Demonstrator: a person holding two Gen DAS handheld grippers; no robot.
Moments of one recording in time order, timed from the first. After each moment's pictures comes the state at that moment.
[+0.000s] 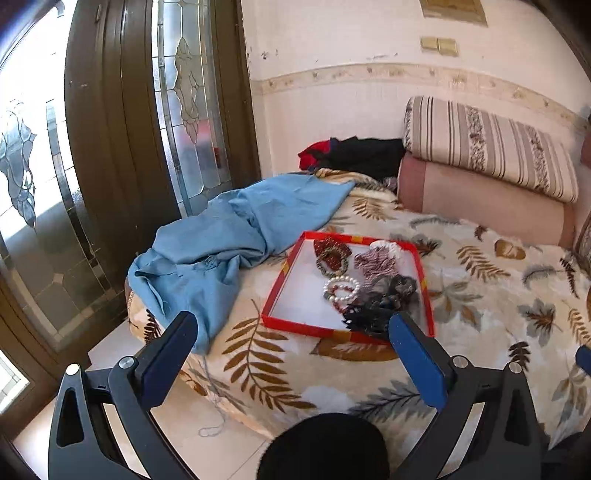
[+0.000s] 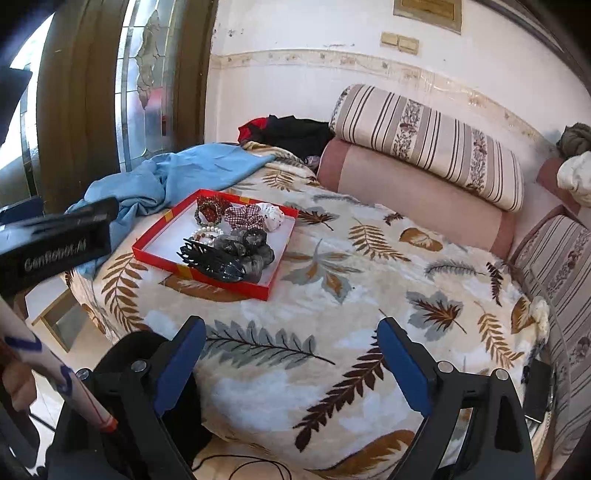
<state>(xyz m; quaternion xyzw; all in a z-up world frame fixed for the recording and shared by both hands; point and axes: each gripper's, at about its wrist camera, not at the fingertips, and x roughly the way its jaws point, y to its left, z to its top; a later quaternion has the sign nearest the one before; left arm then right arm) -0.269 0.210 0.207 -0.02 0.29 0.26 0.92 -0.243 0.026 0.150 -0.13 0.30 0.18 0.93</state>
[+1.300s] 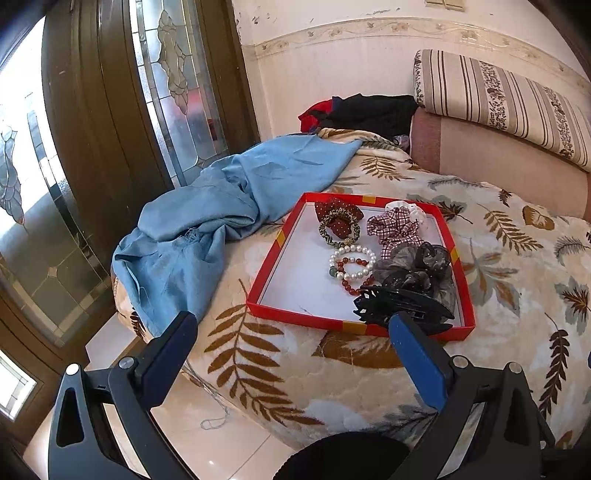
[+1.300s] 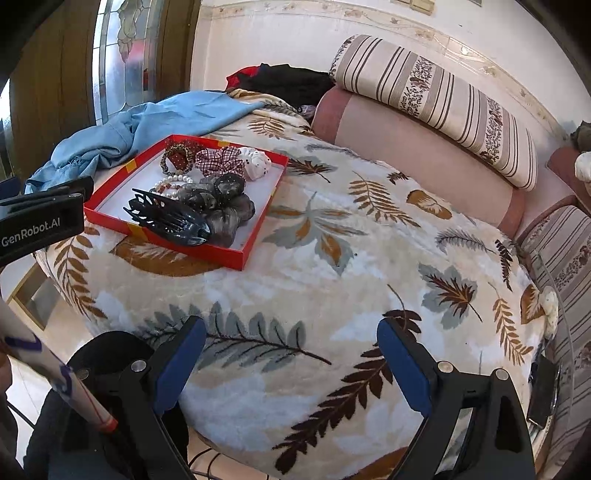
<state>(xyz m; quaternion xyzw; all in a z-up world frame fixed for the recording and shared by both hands) -0.204 0.232 0.150 -0.01 0.35 0.26 0.90 -0.181 0.042 0.093 -0.17 0.37 0.15 0.90</state>
